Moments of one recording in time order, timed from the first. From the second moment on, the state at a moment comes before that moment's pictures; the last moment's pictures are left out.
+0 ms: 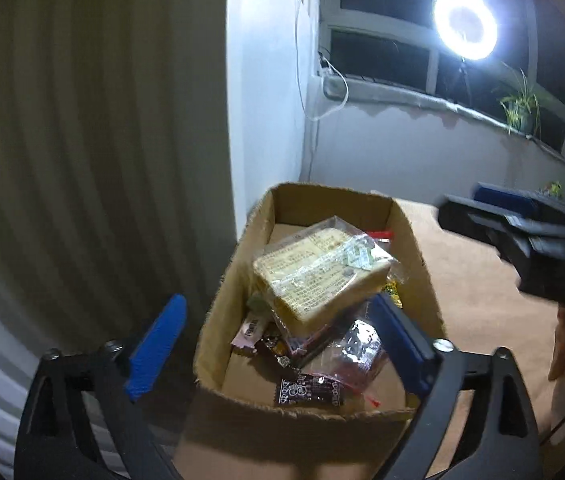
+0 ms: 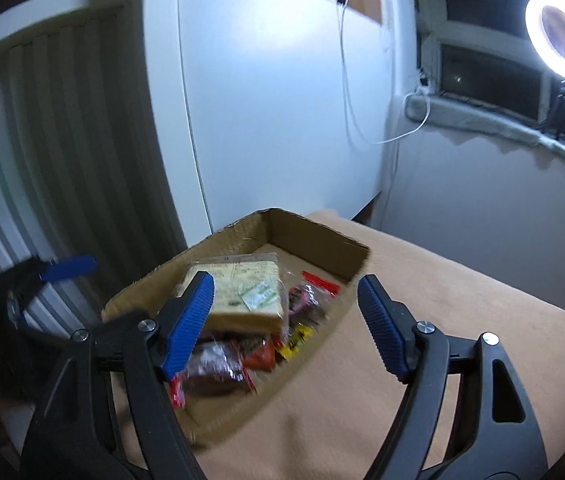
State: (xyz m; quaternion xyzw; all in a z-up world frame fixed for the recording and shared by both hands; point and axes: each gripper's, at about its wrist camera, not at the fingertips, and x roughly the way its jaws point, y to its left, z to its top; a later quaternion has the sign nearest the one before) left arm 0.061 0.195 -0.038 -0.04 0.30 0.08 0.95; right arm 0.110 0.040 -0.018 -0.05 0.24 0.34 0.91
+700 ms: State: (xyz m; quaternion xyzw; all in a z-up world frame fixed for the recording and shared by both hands) left arm -0.002 0.140 0.040 -0.01 0.21 0.07 0.98; right arm 0.049 -0.033 -0.012 -0.05 0.21 0.25 0.94
